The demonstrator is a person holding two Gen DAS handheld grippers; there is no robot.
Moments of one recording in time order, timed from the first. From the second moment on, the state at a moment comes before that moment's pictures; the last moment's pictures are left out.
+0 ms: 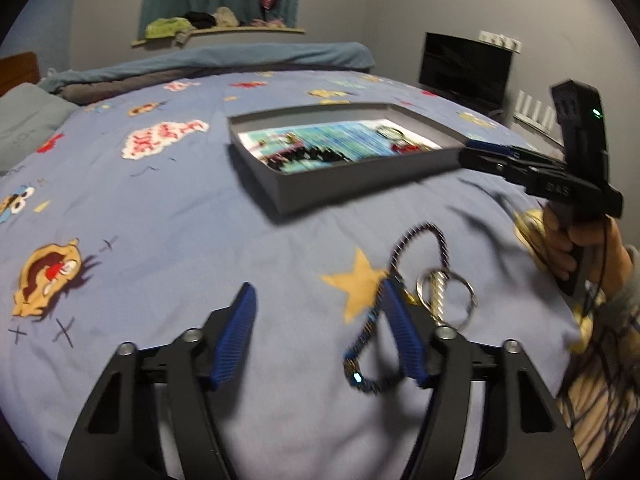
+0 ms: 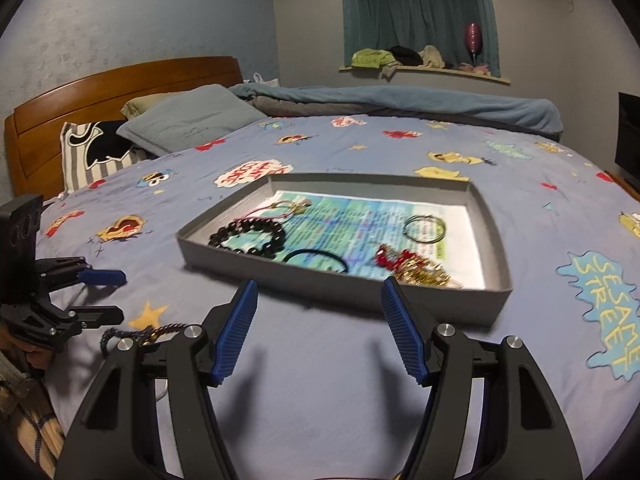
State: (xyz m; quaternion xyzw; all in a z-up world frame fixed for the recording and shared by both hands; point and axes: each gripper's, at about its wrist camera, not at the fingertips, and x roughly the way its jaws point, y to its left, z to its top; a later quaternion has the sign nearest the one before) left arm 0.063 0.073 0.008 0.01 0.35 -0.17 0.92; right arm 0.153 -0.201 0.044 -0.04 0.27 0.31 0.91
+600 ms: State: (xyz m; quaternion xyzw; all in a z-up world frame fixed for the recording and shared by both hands) left arm 0.055 0.074 0.000 0.06 0.34 -0.14 0.93; right arm 0.114 -0.157 0.030 -0.08 0.29 0.40 0.87
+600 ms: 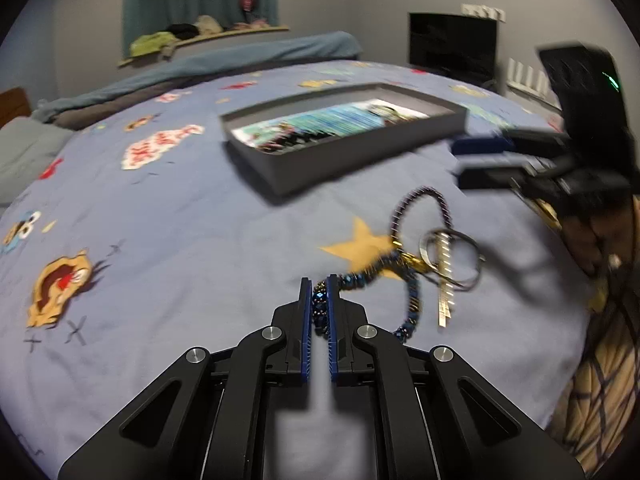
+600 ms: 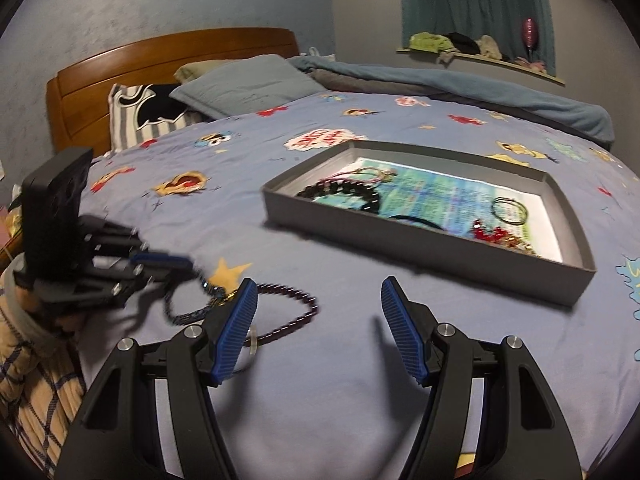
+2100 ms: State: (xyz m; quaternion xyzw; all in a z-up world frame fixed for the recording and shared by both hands) left arm 0.053 0.078 0.028 0.00 0.27 -0.12 0.95; right arm 0.086 -0.138 0.027 -0.12 0.29 0.43 0.85
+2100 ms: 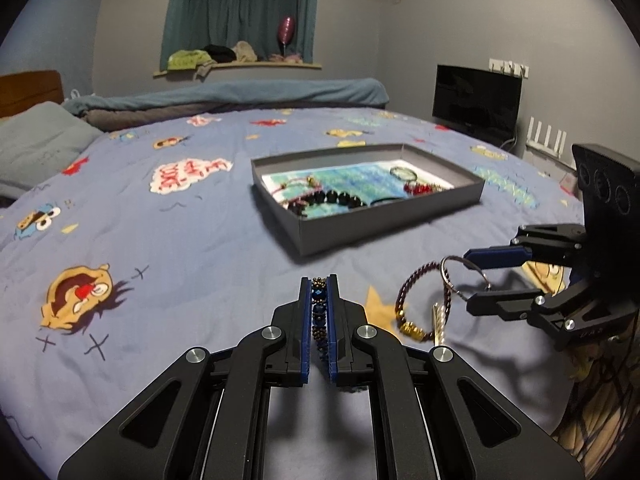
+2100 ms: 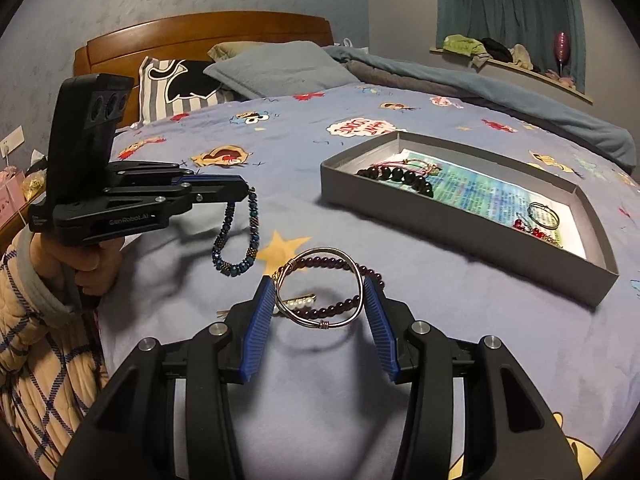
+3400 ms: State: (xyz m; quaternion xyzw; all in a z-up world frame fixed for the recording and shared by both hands) left arm 0.090 0.042 0.079 -0.05 0.19 -0.16 0.97; right arm 0.144 -0.196 0.071 -0.02 0.26 0.35 0.90
